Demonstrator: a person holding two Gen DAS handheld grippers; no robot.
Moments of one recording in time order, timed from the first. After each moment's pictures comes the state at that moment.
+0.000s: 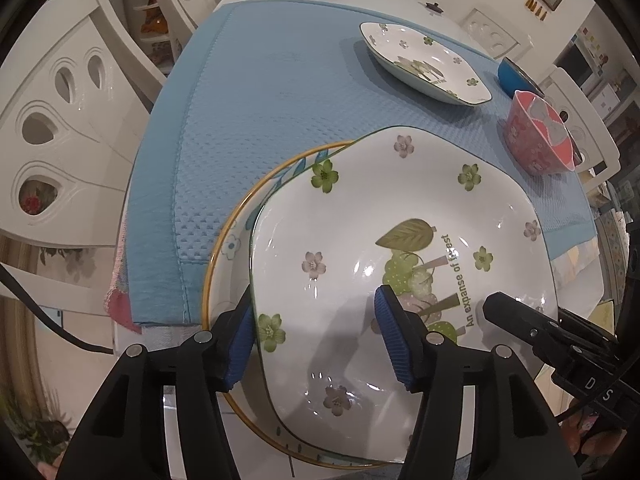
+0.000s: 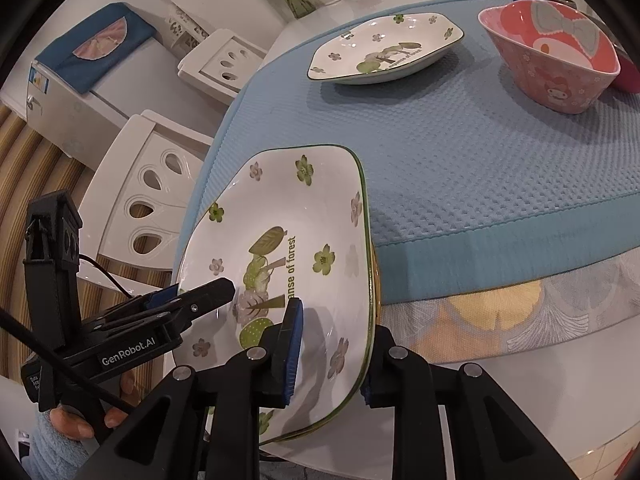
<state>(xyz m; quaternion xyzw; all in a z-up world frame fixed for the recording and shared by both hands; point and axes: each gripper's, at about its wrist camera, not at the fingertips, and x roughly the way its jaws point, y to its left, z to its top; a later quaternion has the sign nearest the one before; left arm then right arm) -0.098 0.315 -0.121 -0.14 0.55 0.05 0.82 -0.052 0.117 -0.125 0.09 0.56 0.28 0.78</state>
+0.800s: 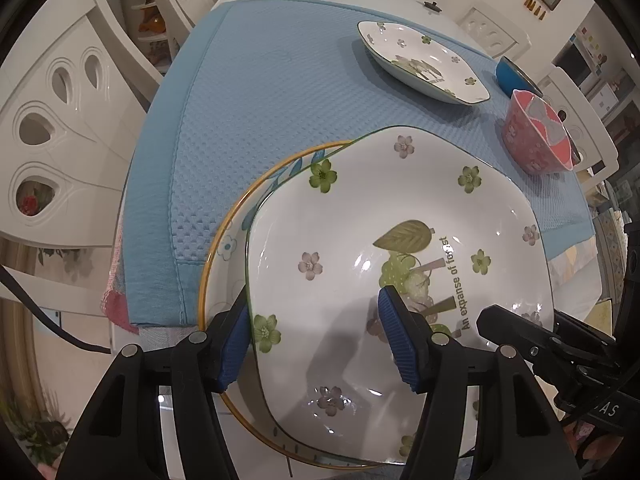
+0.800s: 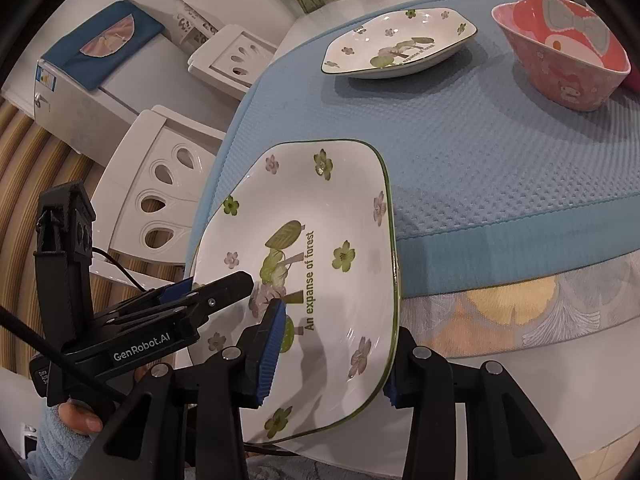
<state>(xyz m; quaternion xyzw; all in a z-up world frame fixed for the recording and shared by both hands) -0.097 0.315 -0.121 -0.14 0.55 0.05 0.82 -0.055 0.122 -0.124 0.10 0.56 0.29 0.77</state>
